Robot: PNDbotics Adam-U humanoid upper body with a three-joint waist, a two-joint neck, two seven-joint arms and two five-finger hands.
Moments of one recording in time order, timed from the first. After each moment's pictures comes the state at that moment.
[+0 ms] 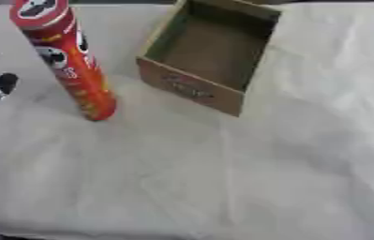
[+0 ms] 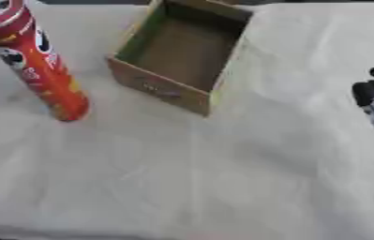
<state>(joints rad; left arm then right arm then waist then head) -0.26 0.49 0.14 -1.78 0.15 0.13 -0.05 -0.03 -0.59 -0.06 -1.98 -0.40 -0.15 -0.28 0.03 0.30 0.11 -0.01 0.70</state>
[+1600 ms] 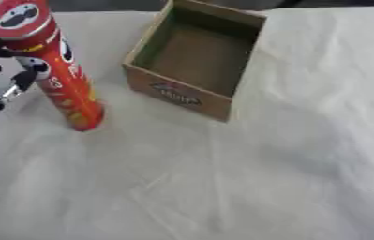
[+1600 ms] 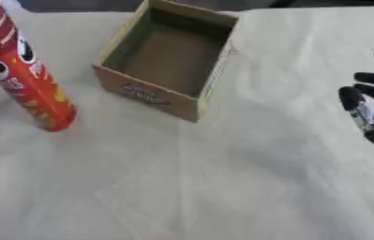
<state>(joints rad) -0.40 0.53 0.06 -1.67 0.13 0.17 -0.10 -0.04 -0.59 -0.05 -1.98 -0.40 -0.14 -0.26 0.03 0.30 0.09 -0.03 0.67</state>
